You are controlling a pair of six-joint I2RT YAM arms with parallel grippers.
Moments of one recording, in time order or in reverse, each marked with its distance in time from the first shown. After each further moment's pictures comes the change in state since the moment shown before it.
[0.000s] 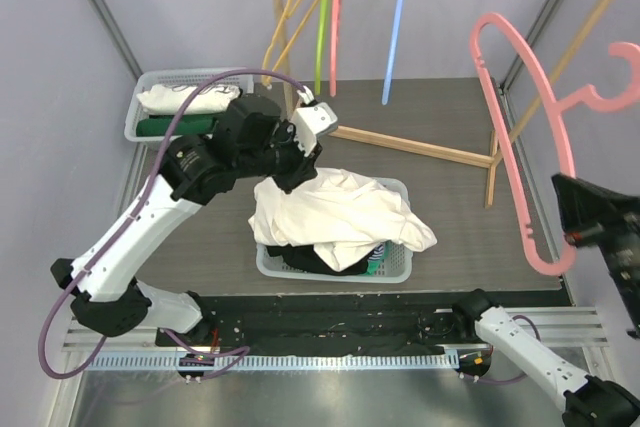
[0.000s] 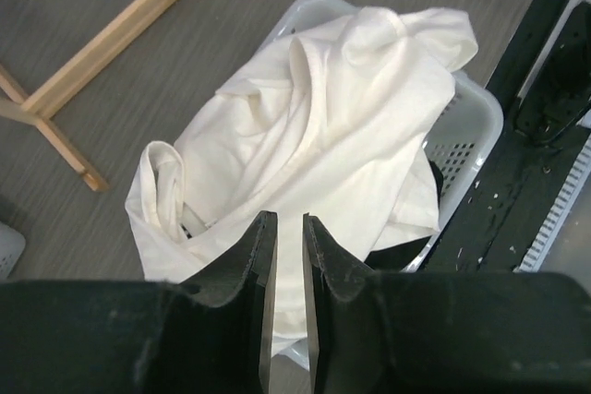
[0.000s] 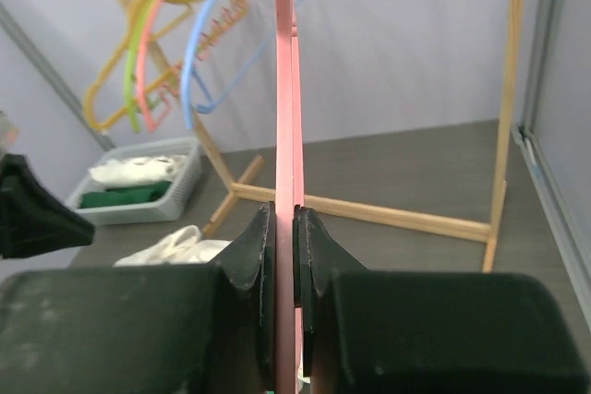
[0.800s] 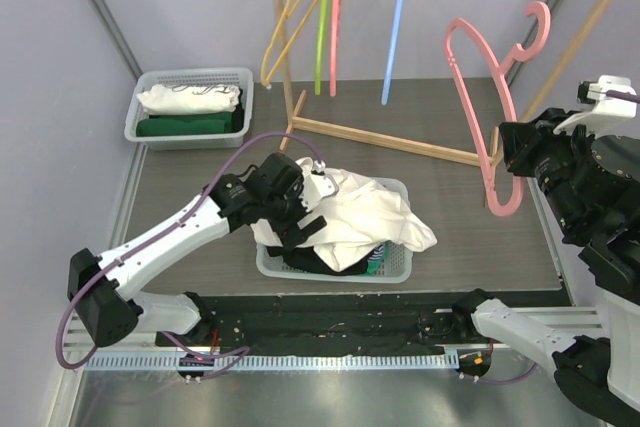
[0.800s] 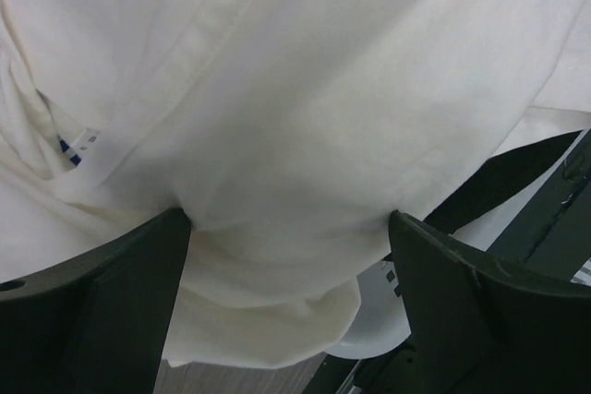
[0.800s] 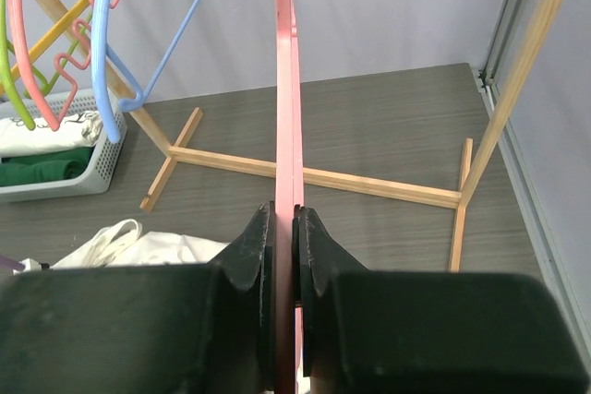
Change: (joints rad) left arm 0.009 -0.069 -0.633 0.173 -0.040 0.132; right arm 0.000 0.376 0.066 -0.006 0.140 0.003
